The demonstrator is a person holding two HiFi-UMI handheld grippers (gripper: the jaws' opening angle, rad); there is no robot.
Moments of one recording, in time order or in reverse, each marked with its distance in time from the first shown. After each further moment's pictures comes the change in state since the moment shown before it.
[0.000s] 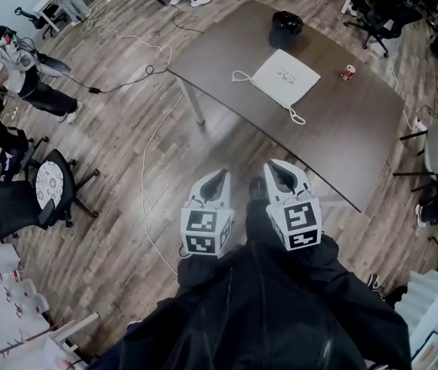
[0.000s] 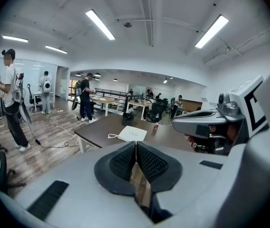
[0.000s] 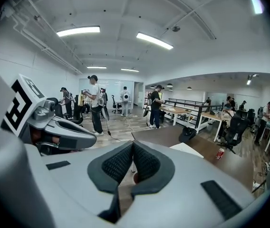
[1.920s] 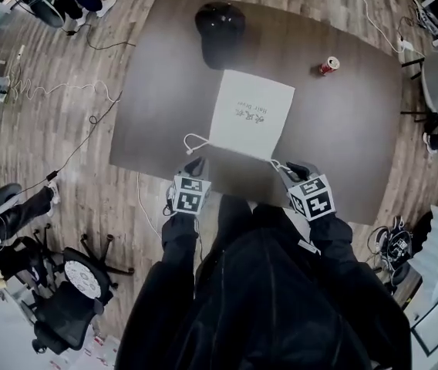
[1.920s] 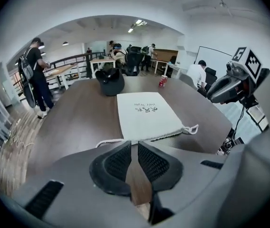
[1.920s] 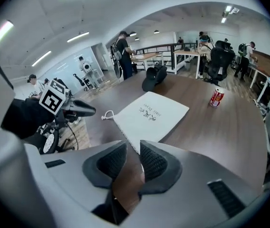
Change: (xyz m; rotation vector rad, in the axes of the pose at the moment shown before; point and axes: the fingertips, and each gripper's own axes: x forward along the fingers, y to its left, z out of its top) left arm 0.496 0.142 -0.015 0.391 0.576 -0.322; right arm 0.244 -0.321 -0.188 0.495 0.551 -0.100
